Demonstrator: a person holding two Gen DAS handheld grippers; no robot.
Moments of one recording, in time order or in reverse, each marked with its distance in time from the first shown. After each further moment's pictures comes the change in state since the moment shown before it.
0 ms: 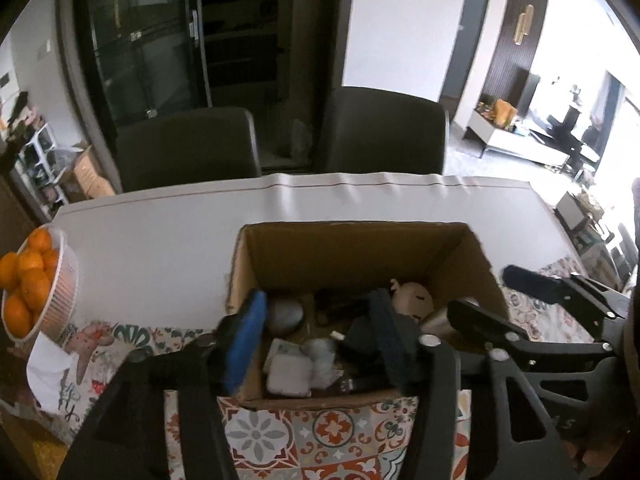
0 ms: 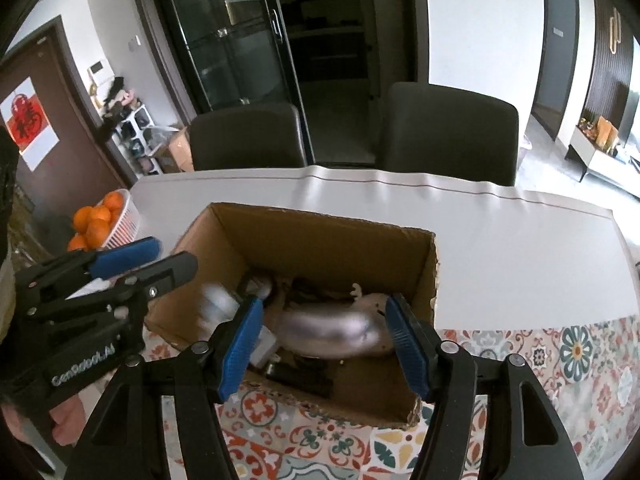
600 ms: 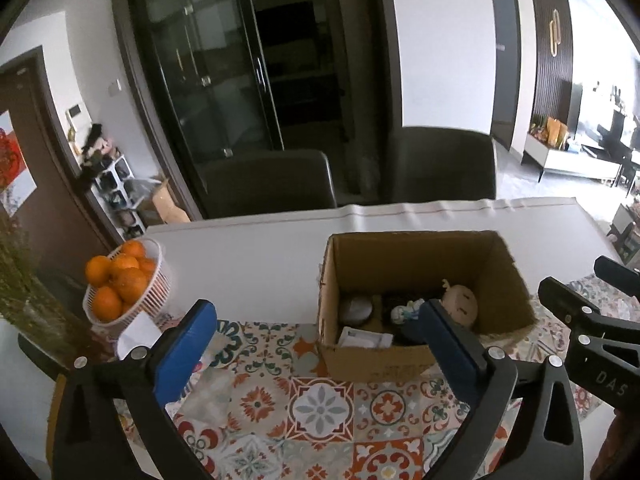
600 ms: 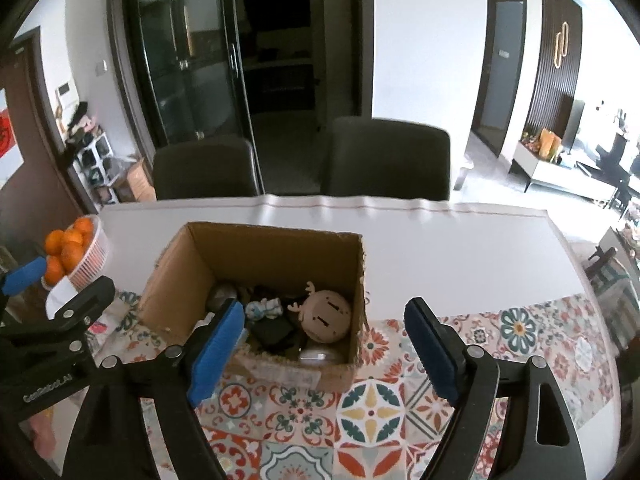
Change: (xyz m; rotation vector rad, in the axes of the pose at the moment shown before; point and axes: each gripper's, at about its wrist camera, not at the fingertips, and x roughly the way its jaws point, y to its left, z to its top) left arm -0.098 -0.005 -0.042 0.006 -0.169 0.272; right arm -0.085 0.011 -0.030 0.047 -0.152 -0.187
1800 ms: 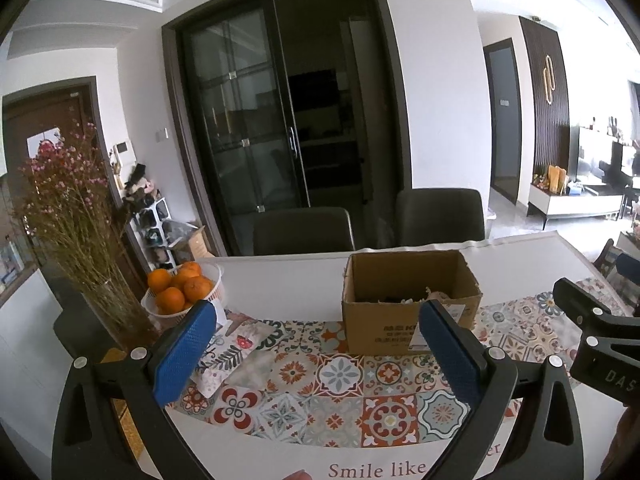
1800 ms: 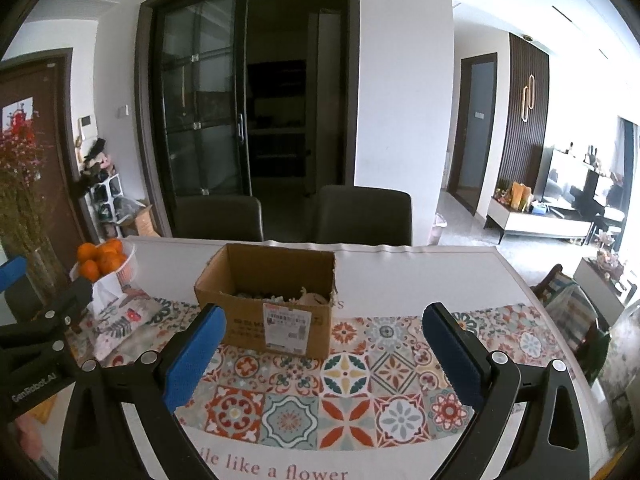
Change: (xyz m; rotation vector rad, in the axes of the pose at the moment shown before) left arm -0.182 0.011 -0.089 -0.038 -0.257 0.077; right arm -0.182 0.006 -0.089 -0.024 -0.256 -0.057
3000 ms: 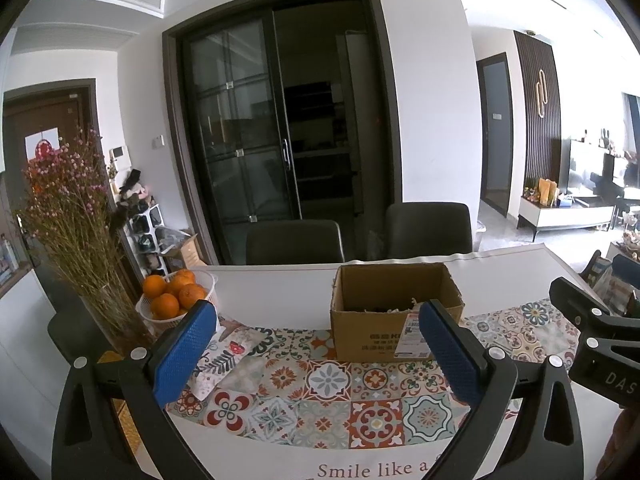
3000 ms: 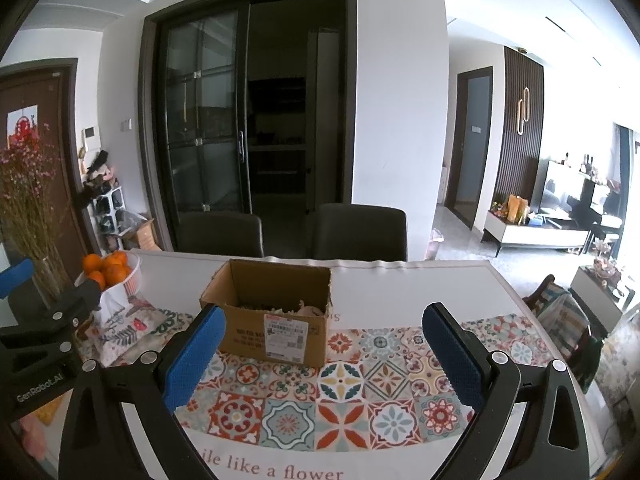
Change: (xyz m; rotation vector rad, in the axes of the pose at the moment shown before) left arm -0.023 -0.002 0.005 -0.016 -0.036 -0.035; right arm -0.028 -0.002 0.004 0.003 -0.056 -0.004
